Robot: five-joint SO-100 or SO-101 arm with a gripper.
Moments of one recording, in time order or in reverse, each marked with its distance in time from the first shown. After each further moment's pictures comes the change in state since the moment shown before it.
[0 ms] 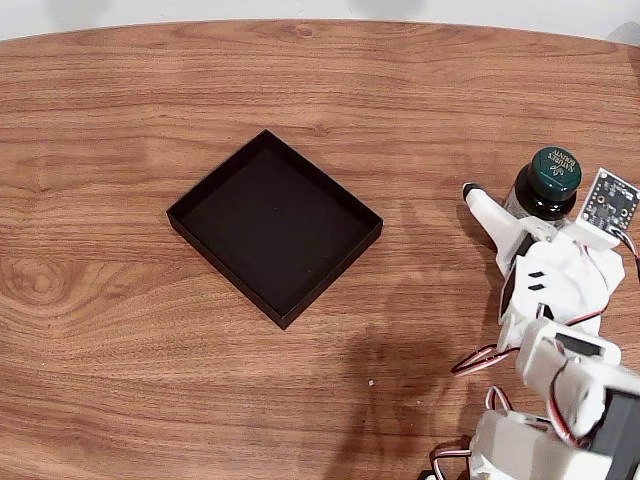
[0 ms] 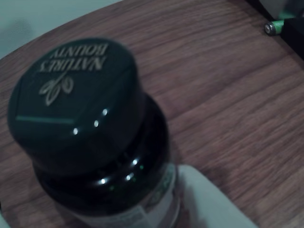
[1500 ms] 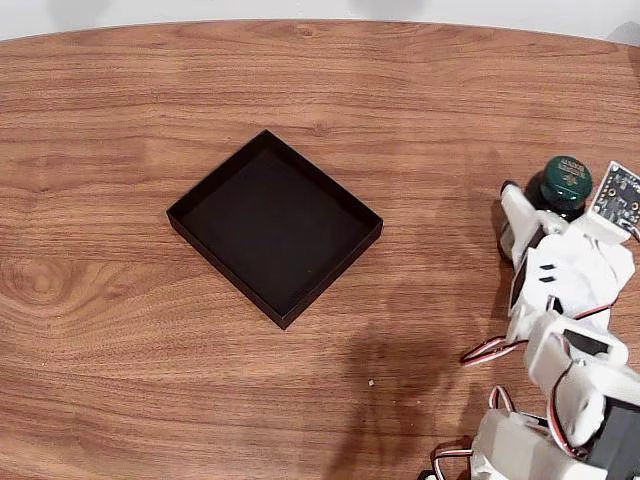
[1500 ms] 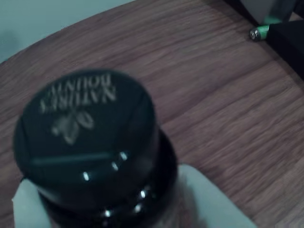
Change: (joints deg) arm 1.9 4.4 -0.3 5.2 0.7
